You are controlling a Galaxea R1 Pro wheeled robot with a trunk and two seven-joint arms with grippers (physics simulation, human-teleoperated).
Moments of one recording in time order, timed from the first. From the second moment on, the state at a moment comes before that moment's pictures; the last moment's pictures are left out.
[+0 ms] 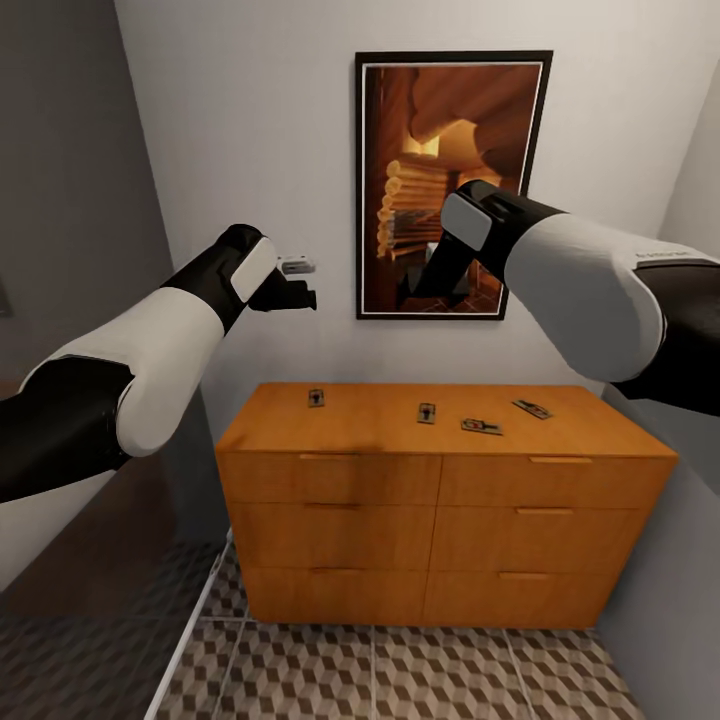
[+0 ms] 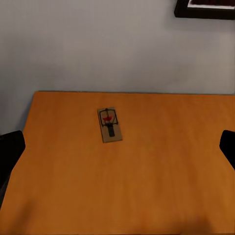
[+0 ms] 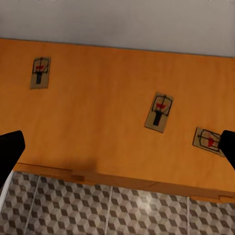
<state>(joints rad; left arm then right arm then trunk) -1.73 -0.14 -0.12 -0.28 0.33 0.91 0.25 -1.98 0.17 -0.04 0.05 -0.17 1.05 -0.15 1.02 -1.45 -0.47</state>
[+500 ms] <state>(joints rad) -1.73 -0.15 -0.12 -0.28 0.33 0.90 0.25 -1.98 0.17 -0.03 0.05 -0.17 1.05 -0.15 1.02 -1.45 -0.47</state>
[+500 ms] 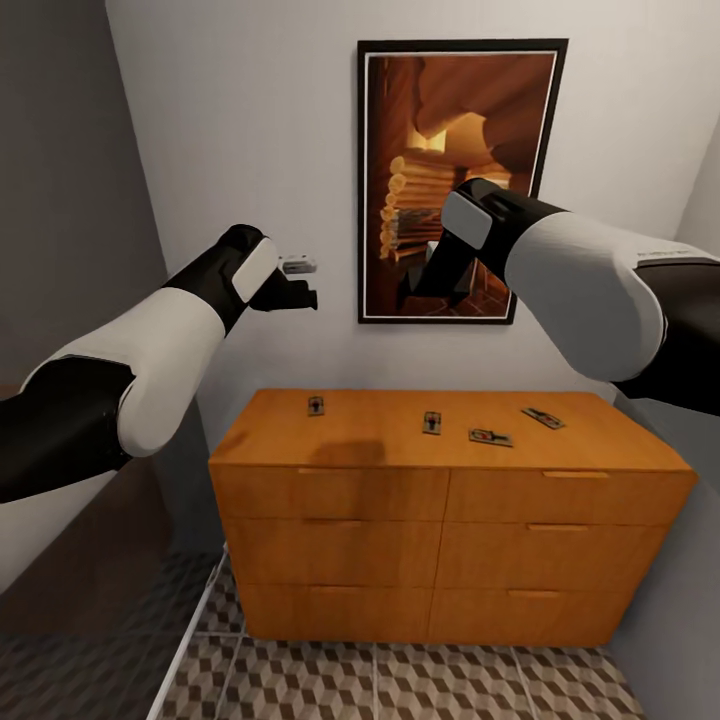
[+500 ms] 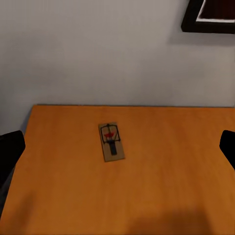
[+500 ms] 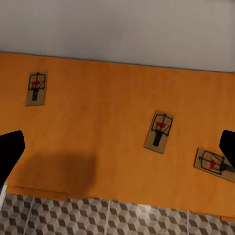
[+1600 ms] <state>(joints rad) -1.73 -0.15 -0.12 -0.28 0.33 0.90 0.25 -1.96 0.17 -0.03 0.04 -0.16 1.05 -0.15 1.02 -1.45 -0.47</state>
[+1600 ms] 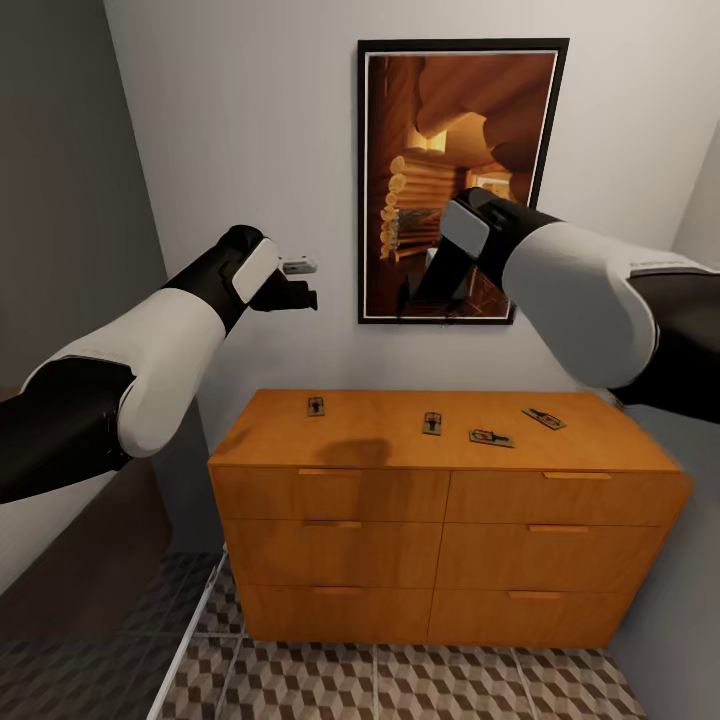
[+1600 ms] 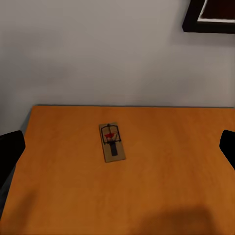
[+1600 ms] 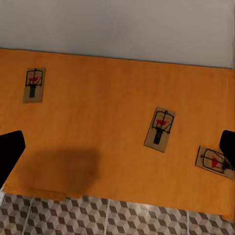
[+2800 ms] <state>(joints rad) -1.73 -0.15 -0.12 -0.28 0.33 0.90 0.25 -2.44 0.17 -0.04 0.04 -0.21 1.05 -0.03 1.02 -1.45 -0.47</state>
